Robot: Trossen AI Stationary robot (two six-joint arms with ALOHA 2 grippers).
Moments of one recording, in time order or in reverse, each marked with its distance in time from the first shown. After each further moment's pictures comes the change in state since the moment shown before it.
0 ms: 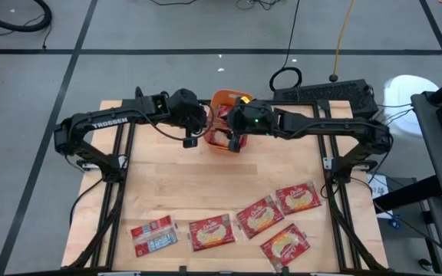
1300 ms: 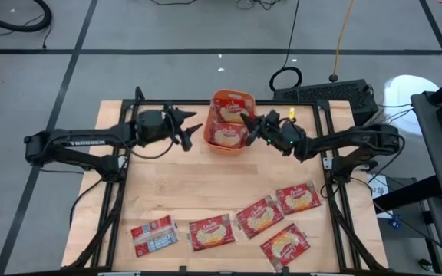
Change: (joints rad) left arm -0.097 -0.366 -0.590 0.820 -0.261 -0.306; right arm -0.002 -0.093 -0.718 1.176 0.364 0.549
